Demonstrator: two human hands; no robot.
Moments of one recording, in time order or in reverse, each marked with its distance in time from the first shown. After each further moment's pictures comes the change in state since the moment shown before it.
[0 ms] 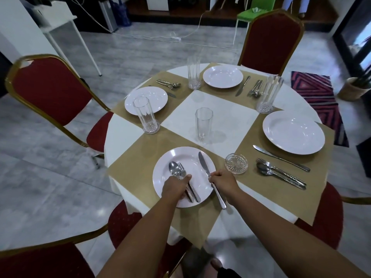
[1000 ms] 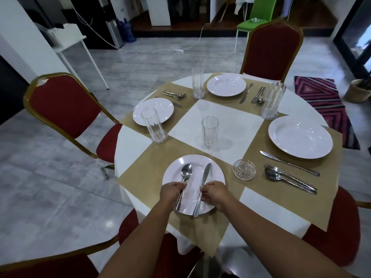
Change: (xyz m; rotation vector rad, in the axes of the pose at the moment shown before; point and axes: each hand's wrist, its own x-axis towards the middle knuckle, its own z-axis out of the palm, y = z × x) left_hand 0.000 -0.010 -0.040 -0.394 -0.007 -0.010; right_hand 0.002 0.001 0.053 0.341 -0.147 0.229
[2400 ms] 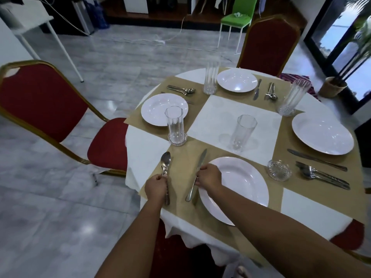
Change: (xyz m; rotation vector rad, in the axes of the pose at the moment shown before) left_hand 0.112 0.024 -0.150 0.161 0.130 0.139; right_hand 0.045 -0.036 0.180 -0.233 0.331 -0.190
